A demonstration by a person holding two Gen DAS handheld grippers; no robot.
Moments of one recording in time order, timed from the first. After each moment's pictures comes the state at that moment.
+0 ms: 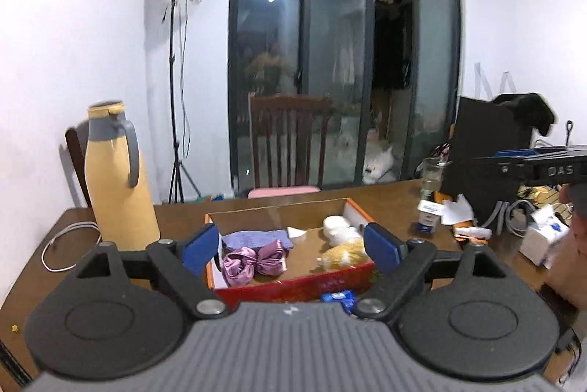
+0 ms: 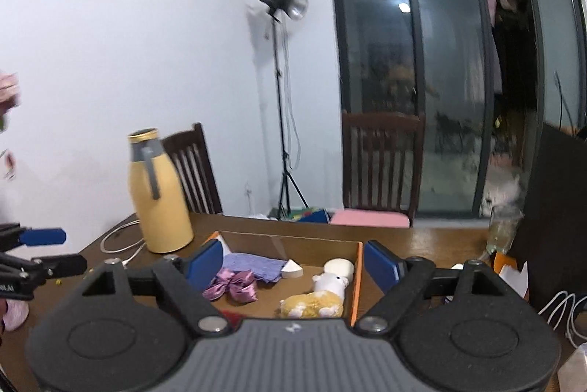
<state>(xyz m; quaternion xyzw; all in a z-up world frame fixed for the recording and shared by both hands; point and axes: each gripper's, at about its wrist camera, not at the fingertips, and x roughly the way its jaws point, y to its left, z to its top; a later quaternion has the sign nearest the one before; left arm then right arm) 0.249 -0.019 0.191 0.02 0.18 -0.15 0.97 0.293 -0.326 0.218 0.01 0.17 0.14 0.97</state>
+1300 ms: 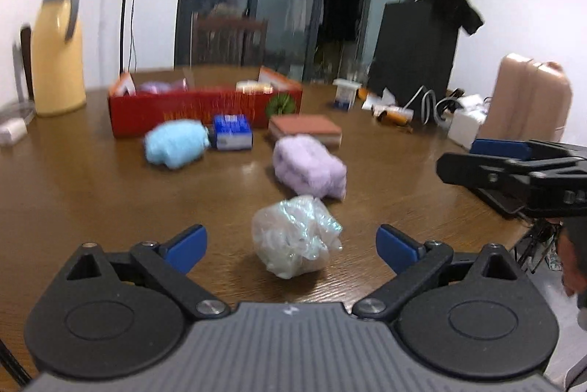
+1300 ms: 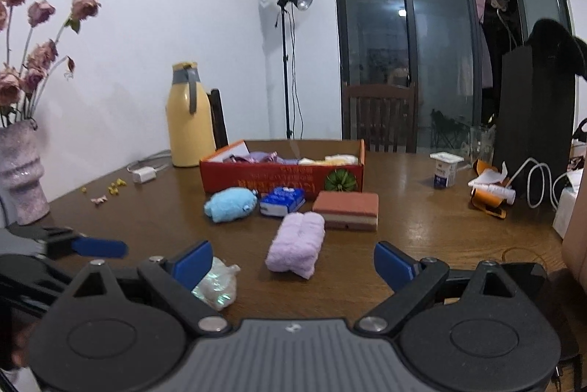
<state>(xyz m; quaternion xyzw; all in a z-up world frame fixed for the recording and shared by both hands) 0.134 -0.083 -0.005 0.00 0.26 -0.22 0.94 0.105 -0.322 0.034 0.00 0.19 0.13 0.97</state>
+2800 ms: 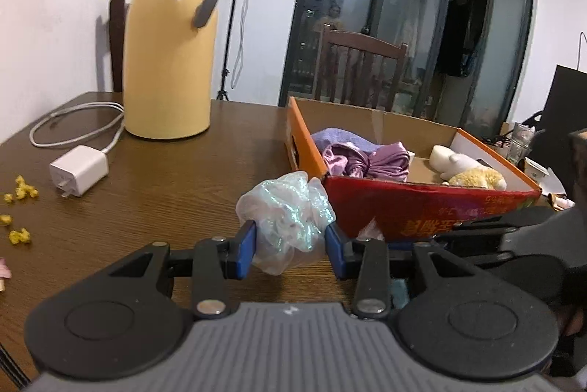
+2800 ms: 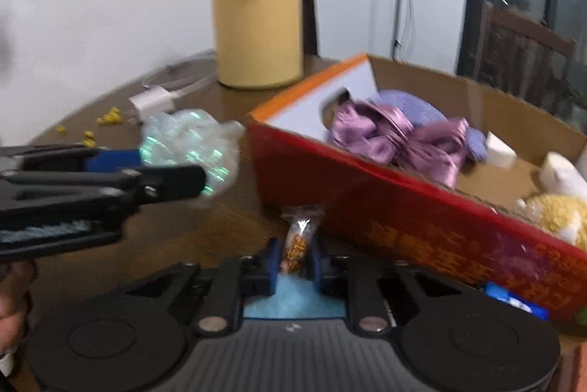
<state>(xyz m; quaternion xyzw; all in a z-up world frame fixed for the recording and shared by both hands) 0.375 0.080 -0.002 -0.06 0.25 -0.07 0.96 0.435 -0.100 -0.012 -0.07 0.31 0.29 0.90</state>
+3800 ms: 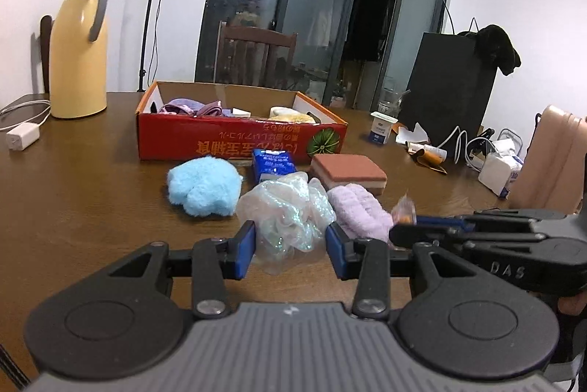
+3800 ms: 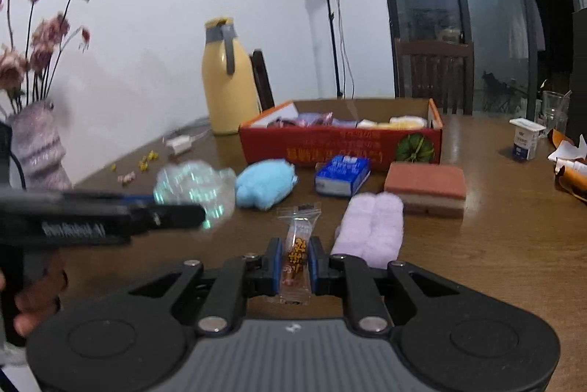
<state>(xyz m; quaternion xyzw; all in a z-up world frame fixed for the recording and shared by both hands) 0.194 -0.040 0.021 -0.04 0.24 -0.20 0.95 0.191 -0.288 0.016 0.03 0.23 0.22 0.95</state>
